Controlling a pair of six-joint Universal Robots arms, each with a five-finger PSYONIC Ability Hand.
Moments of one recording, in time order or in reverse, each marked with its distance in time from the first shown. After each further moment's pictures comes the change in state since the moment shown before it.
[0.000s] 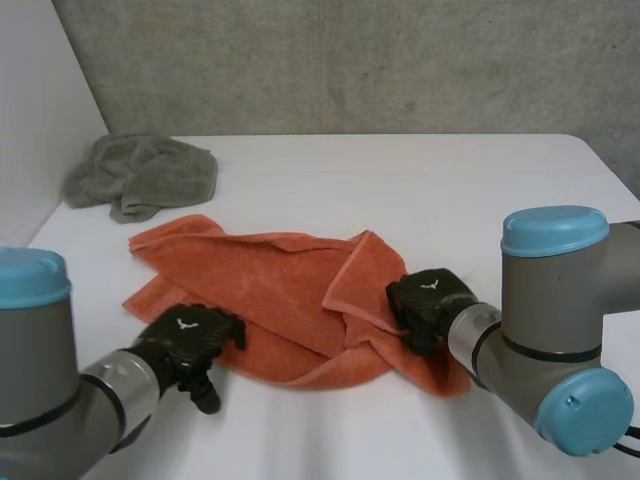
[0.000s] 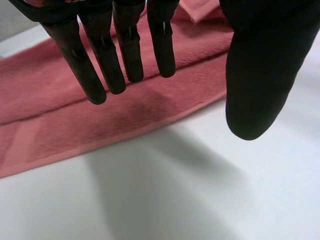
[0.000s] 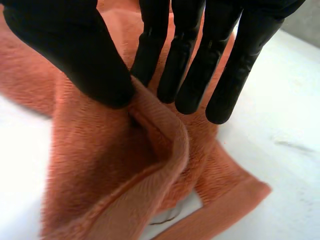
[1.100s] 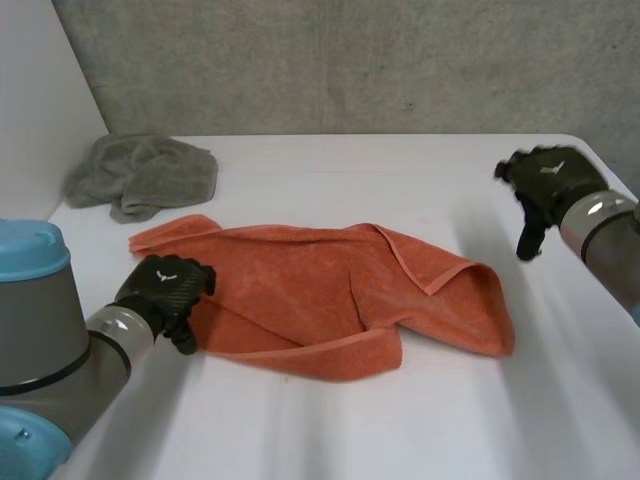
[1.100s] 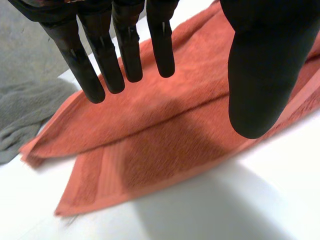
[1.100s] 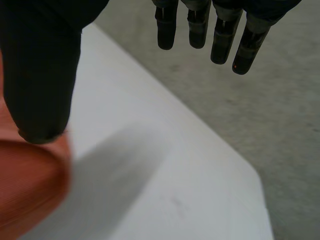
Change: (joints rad) left arm 0.039 -0.071 0.092 0.145 -0.112 0.092; right arm -0.281 -0.148 -0.155 -0.006 0.054 -0.206; left_hand -0.006 -0.010 -0.011 -0.019 -0.024; right_hand -0.764 -0.949 -0.952 -0.934 -0.903
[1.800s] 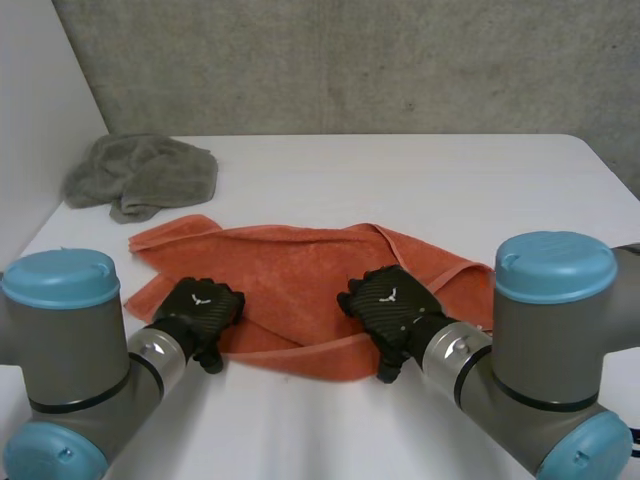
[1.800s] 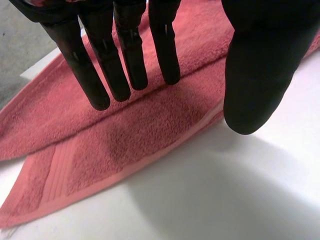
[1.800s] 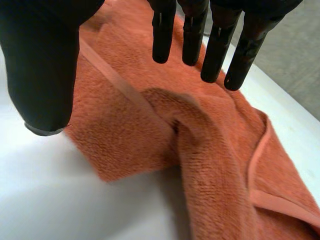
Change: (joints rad) left arm -0.073 -0.108 -0.005 0.064 0.010 0.029; right arm 0.360 0.053 0.266 -0.129 -0.164 0.002; left_hand 0.102 0.101 0.101 0.107 0.107; right_hand 0.142 0.177 0.196 0.169 0.143
